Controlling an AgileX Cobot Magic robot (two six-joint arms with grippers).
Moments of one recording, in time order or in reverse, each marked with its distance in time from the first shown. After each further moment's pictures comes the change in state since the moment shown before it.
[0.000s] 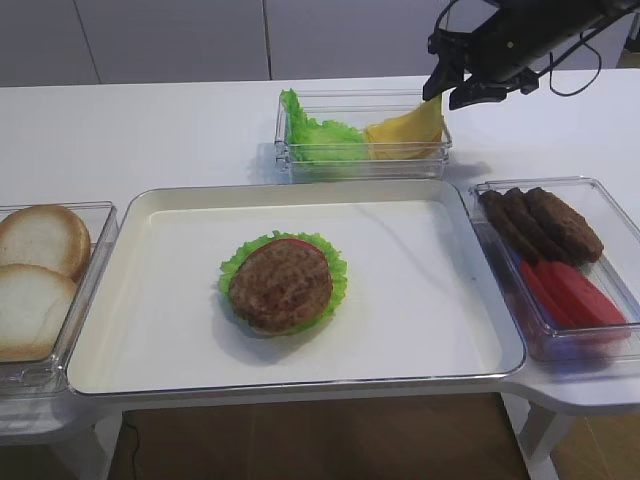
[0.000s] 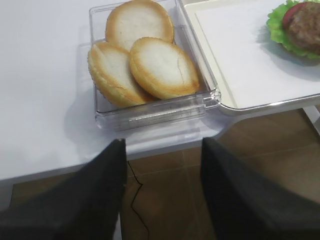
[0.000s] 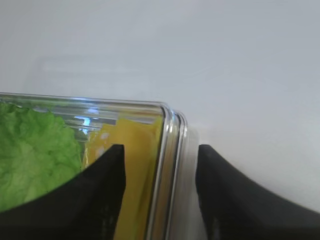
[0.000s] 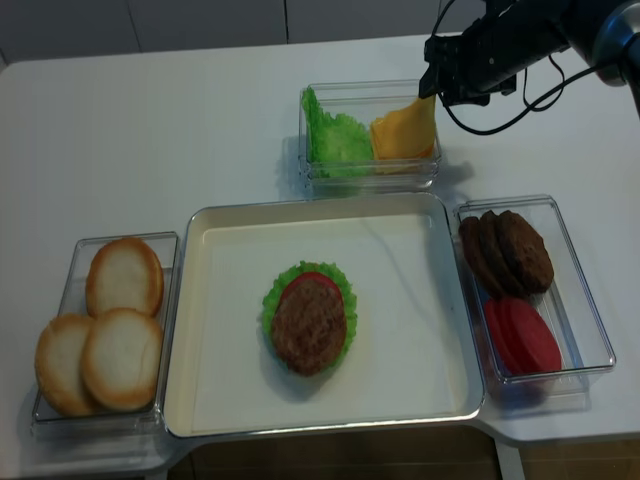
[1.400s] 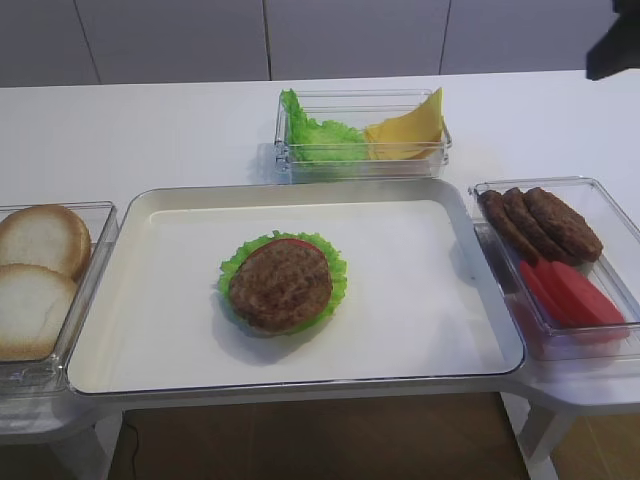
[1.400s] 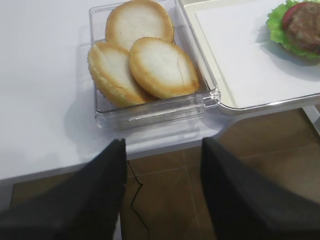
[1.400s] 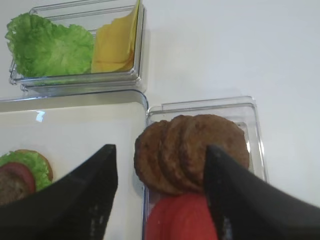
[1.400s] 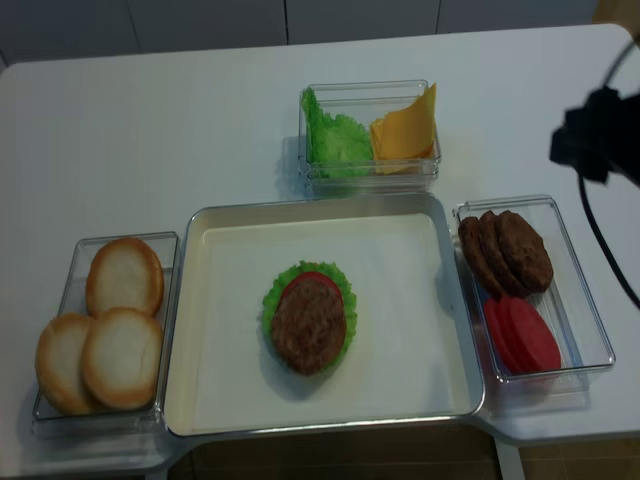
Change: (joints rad) left arm 0.000 0.000 0.000 0.000 0.000 0.000; right arm 0.000 -1.038 0.873 -0.355 -0.059 0.237
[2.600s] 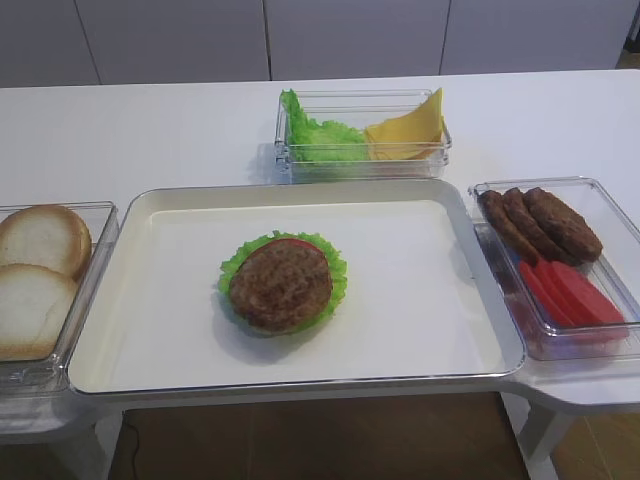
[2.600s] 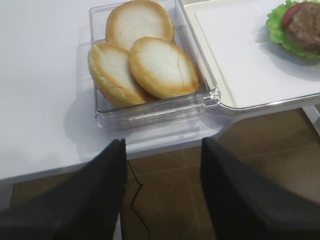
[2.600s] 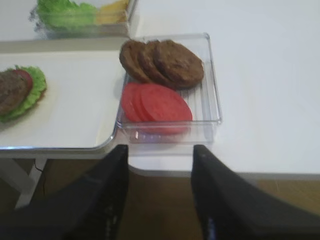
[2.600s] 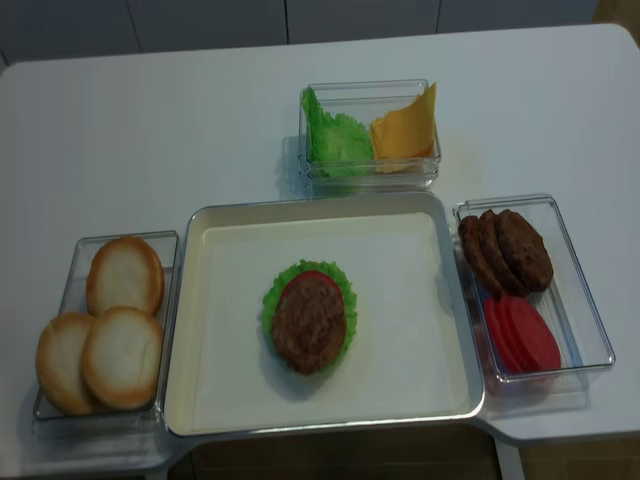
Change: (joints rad) left arm 0.000 0.000 0.000 0.000 0.000 0.000; right arm 0.000 -1.202 0.574 -0.148 0.264 0.046
